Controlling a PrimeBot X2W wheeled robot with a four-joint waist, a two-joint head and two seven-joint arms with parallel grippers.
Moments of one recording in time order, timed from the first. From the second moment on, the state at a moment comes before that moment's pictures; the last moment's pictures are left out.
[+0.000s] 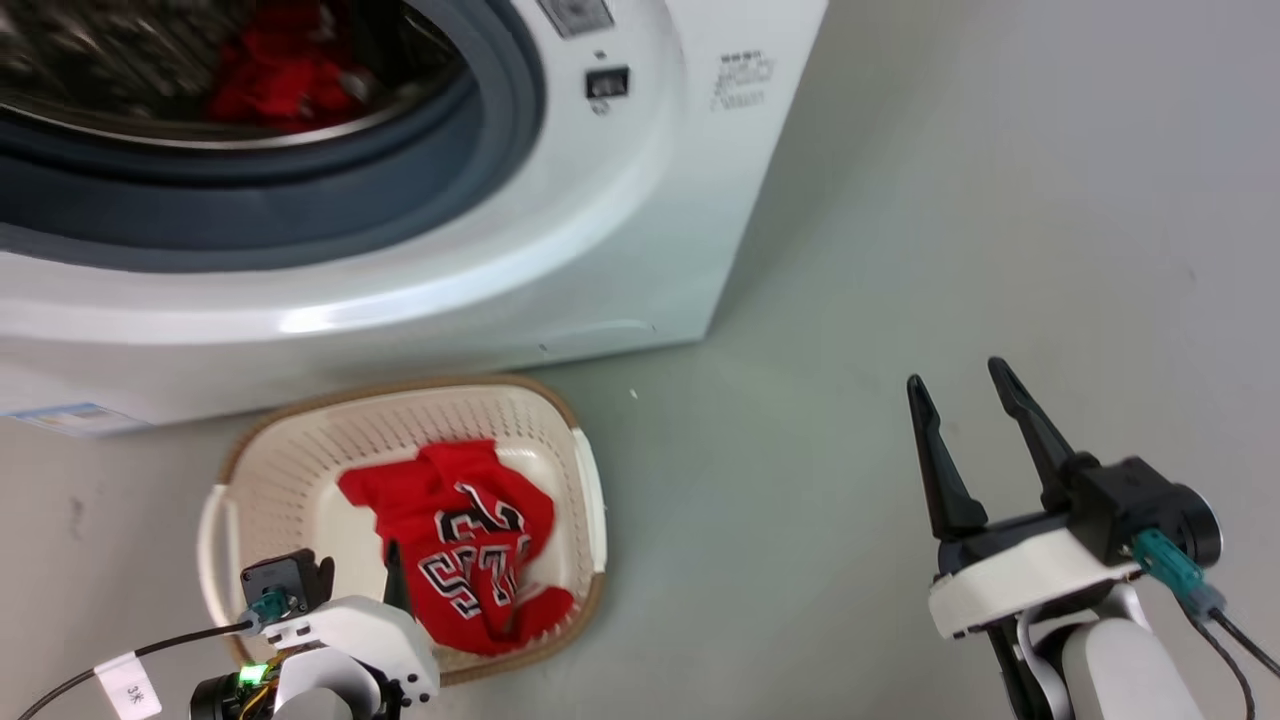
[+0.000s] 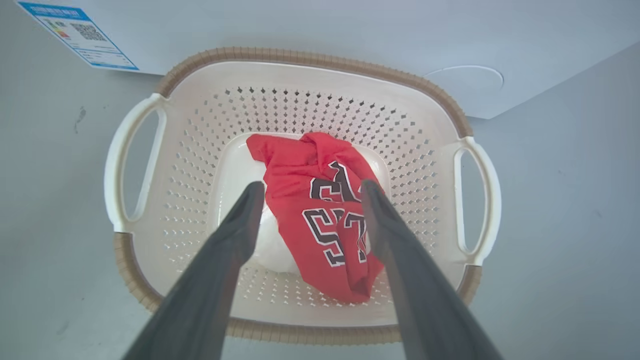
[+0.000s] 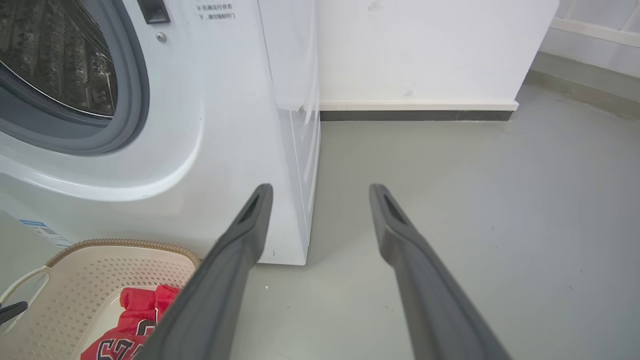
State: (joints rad) left arm -0.36 0.06 0.15 0.94 -0.18 -0.03 -0.26; right arm -0.17 -0.05 0.10 0.13 0.08 0.13 -0.21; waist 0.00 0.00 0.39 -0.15
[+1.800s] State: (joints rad) left arm -0.80 0.17 -0.08 0.72 -0.05 0.03 -0.26; right arm -0.13 -0.05 0.10 0.01 0.11 0.13 -0.18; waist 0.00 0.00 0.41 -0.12
